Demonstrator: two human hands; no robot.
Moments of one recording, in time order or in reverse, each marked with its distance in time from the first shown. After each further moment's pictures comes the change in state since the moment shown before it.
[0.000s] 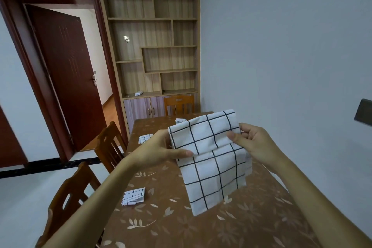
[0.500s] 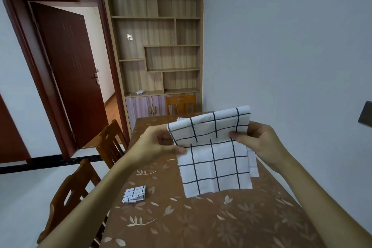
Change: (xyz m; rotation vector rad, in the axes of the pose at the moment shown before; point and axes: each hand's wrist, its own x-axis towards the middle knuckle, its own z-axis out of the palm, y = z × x) left_hand -0.004 -0.011 -0.008 -0.039 0.129 0.146; right_hand 0.000 -0.004 -0.004 0.027 0.063 -0.091
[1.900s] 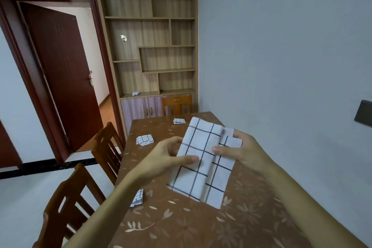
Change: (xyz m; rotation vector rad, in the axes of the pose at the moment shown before) left_hand 0.002 -0.013 0.023 -0.148 -0.064 -0.282; right_hand -0.001 0.012 0.027 -0.088 -0.108 0.163
